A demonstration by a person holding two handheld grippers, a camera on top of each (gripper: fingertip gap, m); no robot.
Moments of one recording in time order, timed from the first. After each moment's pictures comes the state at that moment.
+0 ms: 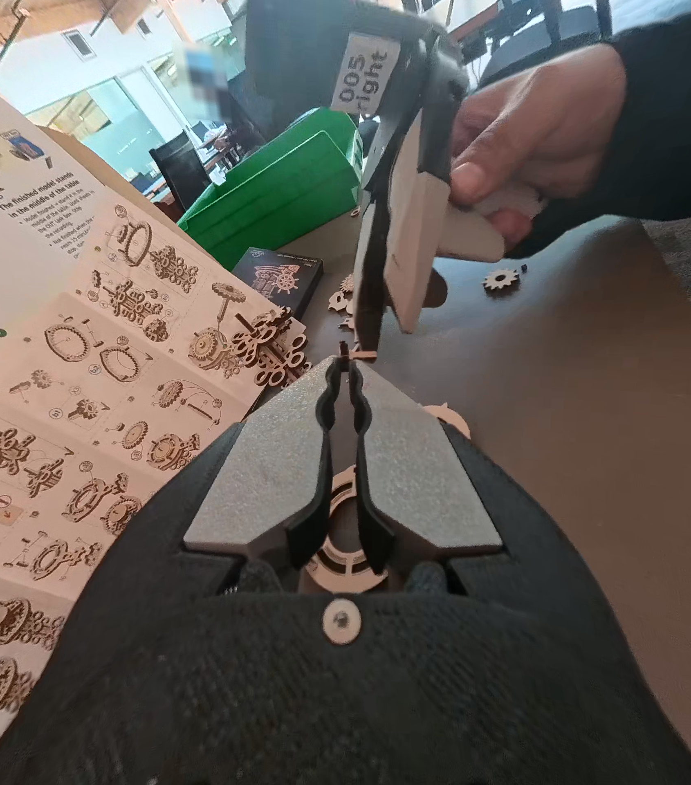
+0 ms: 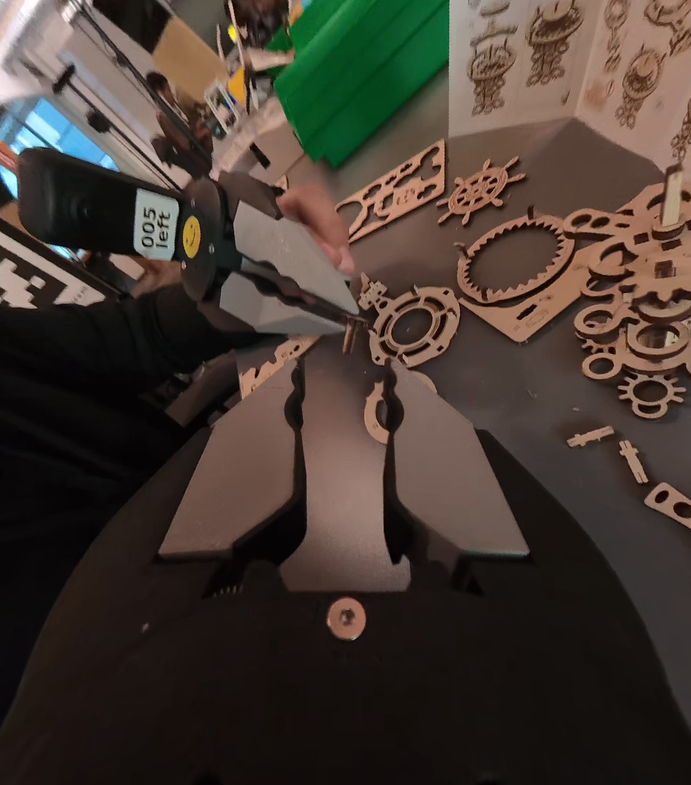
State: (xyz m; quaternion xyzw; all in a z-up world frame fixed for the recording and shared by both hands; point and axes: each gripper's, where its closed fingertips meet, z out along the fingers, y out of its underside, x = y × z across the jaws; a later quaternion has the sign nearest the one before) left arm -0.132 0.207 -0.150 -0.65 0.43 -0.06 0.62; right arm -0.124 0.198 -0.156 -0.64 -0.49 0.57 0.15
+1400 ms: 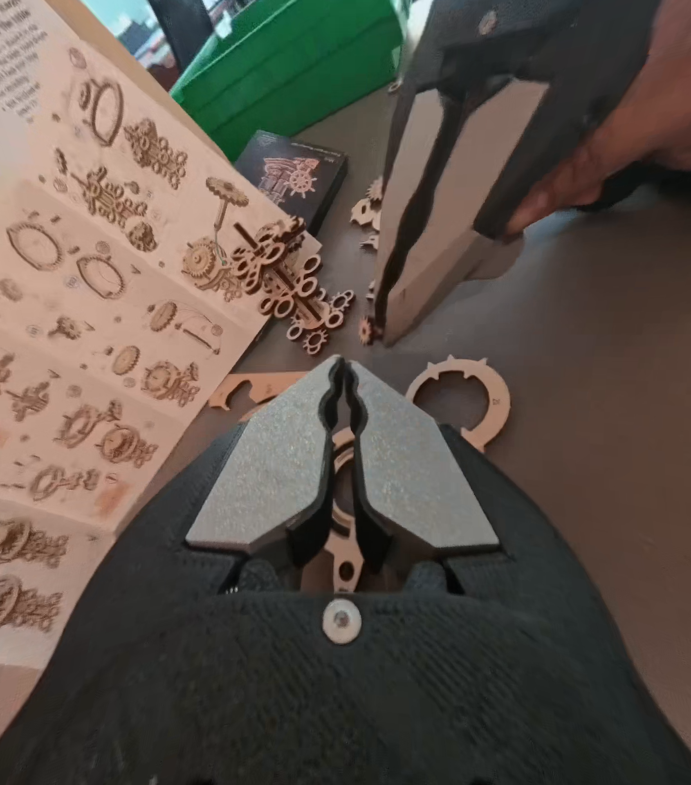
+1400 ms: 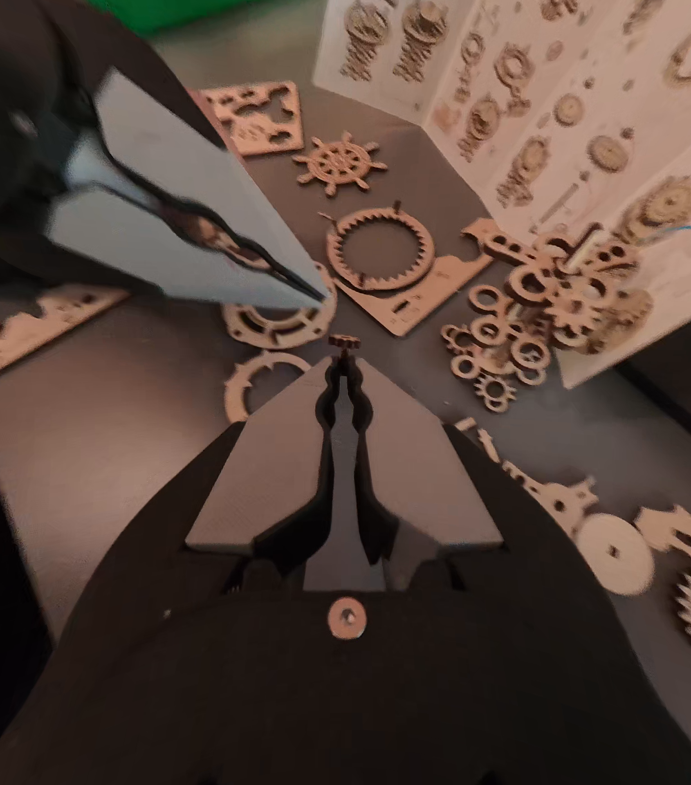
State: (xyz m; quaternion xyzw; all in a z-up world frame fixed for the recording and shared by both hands) left arm -0.149 0.228 -0.183 -0.73 0.40 0.00 0.55; right arm -0.135 0.232 -0.199 -0.67 -0.58 0.31 0.35
